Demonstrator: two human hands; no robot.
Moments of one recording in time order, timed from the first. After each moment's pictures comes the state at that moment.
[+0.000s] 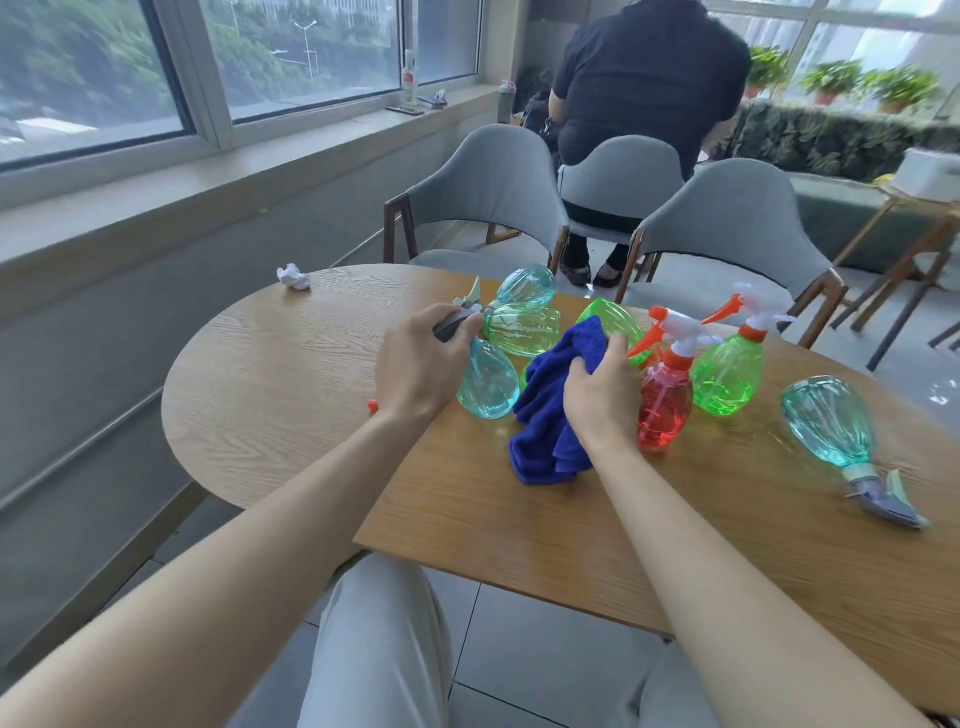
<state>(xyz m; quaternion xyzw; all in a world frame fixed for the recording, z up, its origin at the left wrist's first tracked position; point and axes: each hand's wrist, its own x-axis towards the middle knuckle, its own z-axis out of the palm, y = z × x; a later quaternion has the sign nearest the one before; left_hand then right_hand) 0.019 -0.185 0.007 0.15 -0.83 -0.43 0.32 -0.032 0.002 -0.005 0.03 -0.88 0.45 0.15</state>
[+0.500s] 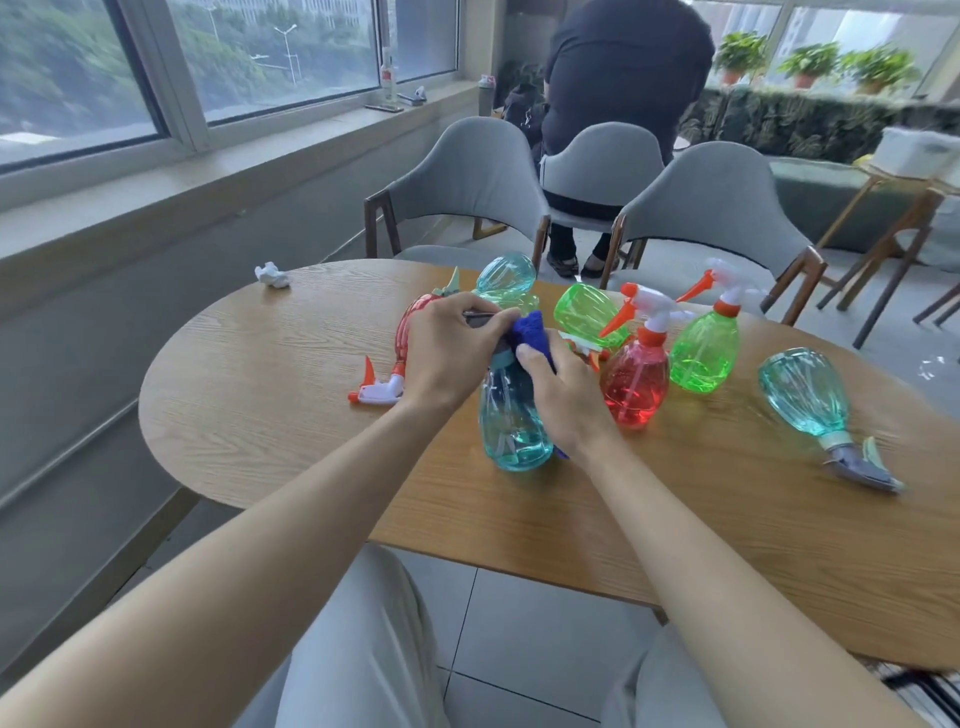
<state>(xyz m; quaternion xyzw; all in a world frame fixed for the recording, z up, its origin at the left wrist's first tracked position) 0.010 -0.138 0.016 0.06 -0.82 -0.48 0.32 0.010 0.015 0.006 0.19 -0.80 0.57 0.00</state>
